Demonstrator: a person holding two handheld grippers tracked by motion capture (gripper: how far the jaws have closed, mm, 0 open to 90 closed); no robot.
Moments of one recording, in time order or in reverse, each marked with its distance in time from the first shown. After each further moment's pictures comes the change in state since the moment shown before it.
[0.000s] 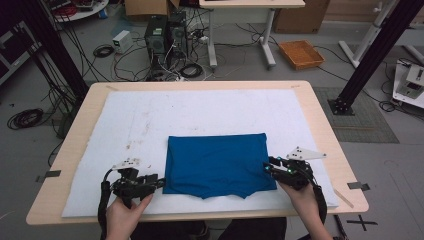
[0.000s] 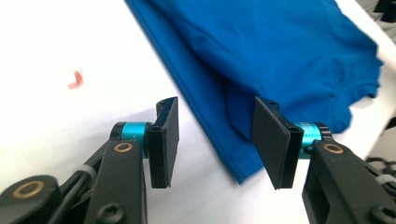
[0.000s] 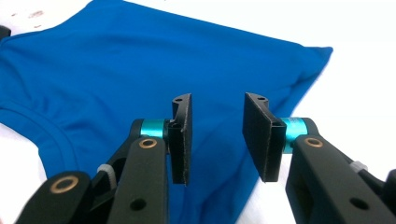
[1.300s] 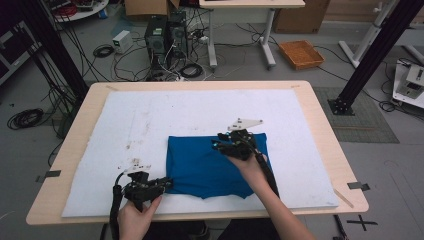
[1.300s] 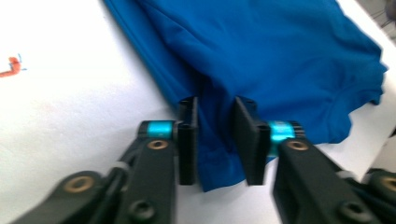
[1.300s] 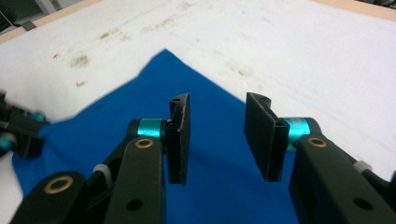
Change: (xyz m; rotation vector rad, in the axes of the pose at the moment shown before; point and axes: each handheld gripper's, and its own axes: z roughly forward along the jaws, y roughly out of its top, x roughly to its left) left arm -0.020 -0.005 0.023 -0.017 0.042 0.012; right arm 0.070 0.103 0.113 0.021 0.124 -0.109
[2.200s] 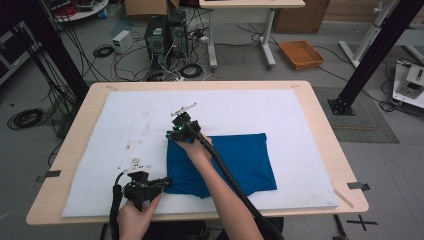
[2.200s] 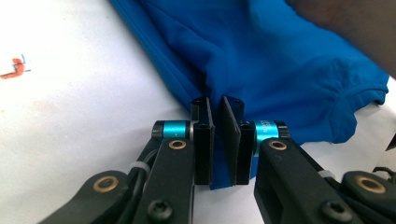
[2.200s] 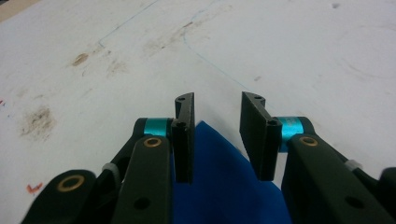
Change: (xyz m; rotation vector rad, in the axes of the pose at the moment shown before) left arm 0.003 0.000 0.000 -0.002 -0.011 -0.007; right arm 0.040 0.059 0.161 0.178 0.030 0.028
